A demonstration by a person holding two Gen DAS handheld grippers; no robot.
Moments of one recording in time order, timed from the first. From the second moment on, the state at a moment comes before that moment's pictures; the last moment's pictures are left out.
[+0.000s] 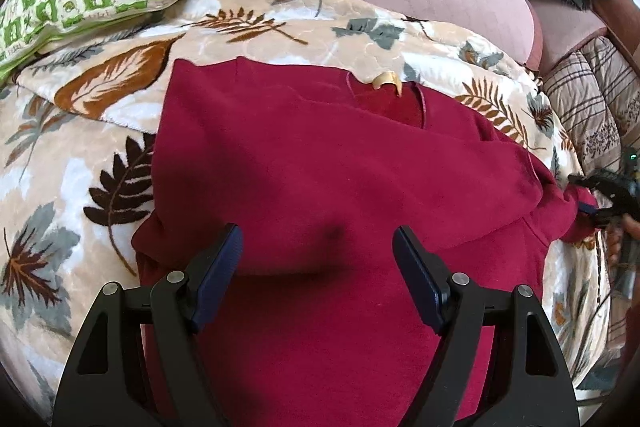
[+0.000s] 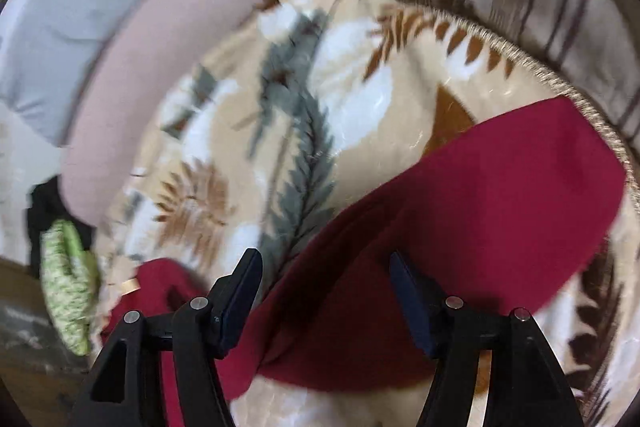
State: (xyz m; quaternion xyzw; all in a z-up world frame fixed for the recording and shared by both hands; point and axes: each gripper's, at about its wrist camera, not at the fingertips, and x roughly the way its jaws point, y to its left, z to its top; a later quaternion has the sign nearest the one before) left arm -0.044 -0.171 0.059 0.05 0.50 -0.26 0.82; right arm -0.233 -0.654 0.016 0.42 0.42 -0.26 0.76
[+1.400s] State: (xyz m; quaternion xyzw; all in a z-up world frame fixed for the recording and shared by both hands) left arm 0.035 -0.122 0.050 -0.08 0.50 -0.21 0.83; right arm -0.198 -0.438 0.064 0.14 0.40 -0.03 0.91
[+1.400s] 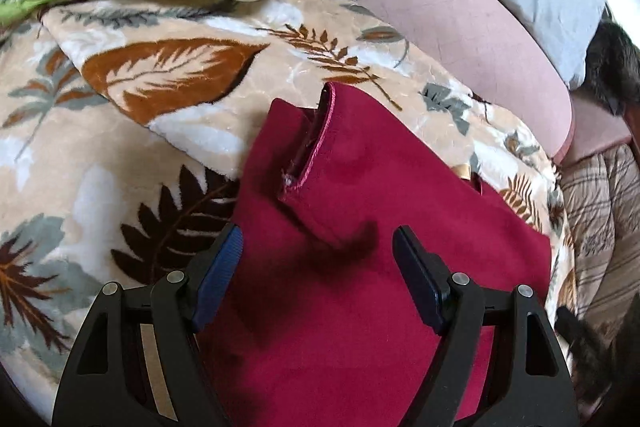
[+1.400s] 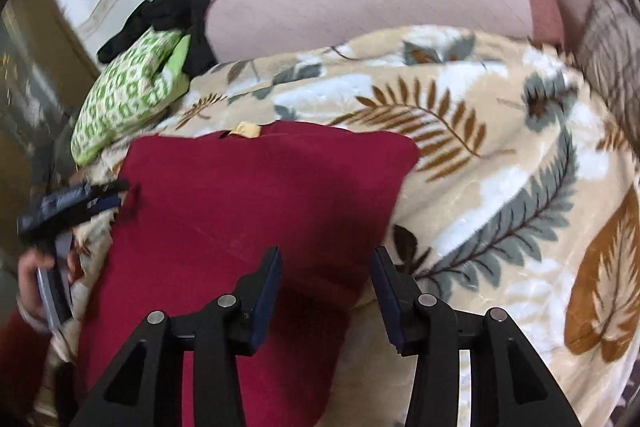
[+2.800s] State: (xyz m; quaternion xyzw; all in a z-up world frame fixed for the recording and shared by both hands) left arm -0.018 -0.141 0.083 -0.02 0.44 -0.26 0.86; right arm -0.143 -0.444 0.025 0.12 0.45 -0.13 0.88
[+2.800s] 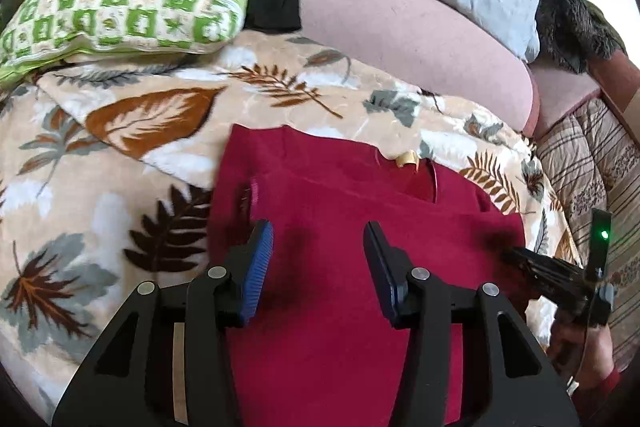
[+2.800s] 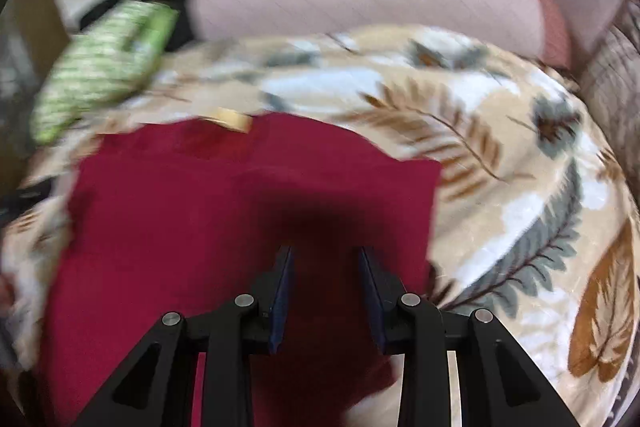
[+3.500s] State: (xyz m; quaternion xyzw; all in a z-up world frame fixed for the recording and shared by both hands) left arm -0.051 -0.128 0.075 0.01 0.48 -0.26 0.84; right arm -0.234 -0.409 0.056 0.15 0.43 -0.12 0.88
